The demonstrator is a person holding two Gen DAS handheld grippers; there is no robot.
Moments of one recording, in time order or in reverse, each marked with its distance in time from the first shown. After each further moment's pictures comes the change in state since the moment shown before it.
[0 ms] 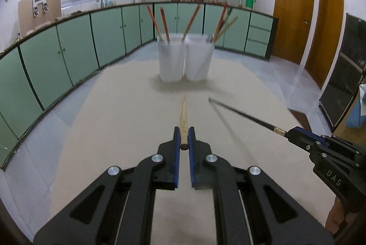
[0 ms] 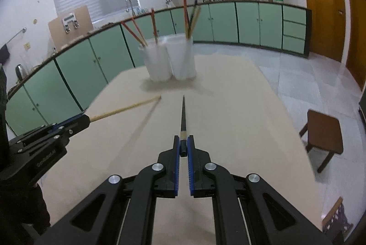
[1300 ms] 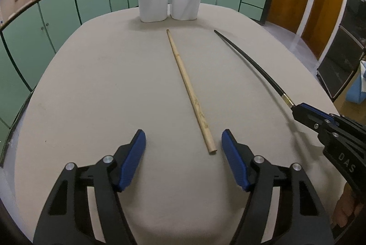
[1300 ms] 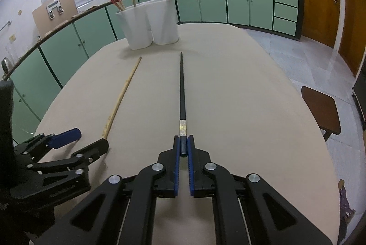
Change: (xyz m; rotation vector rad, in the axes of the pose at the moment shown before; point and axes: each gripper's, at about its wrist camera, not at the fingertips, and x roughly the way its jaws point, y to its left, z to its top) left arm 0.083 -0.019 -0.068 0.038 0.249 -0.038; right arm 0.050 -0.019 -0.051 0.041 0.133 -0.077
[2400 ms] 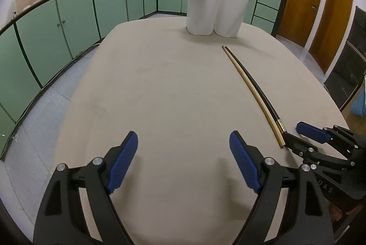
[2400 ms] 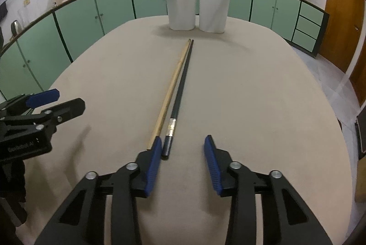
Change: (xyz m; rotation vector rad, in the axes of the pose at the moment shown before) left arm -0.031 0.097 -0.003 -0.053 -0.060 0.026; right arm 0.029 0.087 -0.006 -0.190 0.066 0.002
